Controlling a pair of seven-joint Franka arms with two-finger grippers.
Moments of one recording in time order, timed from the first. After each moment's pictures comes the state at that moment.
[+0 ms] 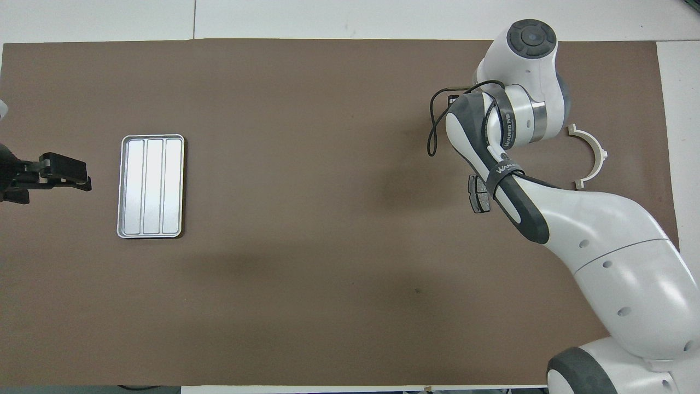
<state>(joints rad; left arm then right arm) -0.03 -0.06 -0.01 -1.70 0.01 1.59 -0.18 0.17 0.78 0.00 -1.21 -0.06 1.97 0.29</state>
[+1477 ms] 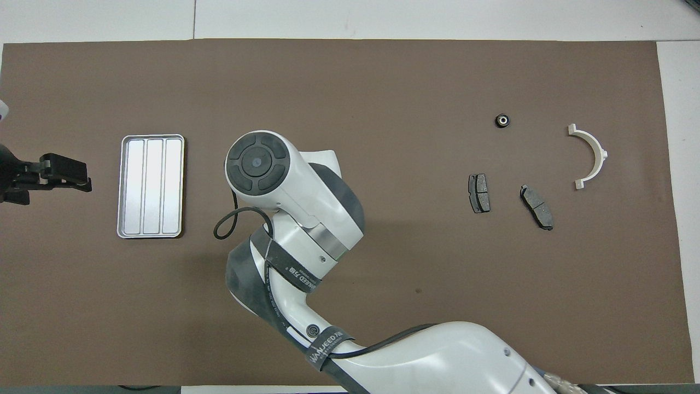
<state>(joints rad) -0.03 -0.06 -0.01 -1.70 0.01 1.59 -0.17 0.73 0.67 0.03 -1.20 -0.03 1.92 1.36</state>
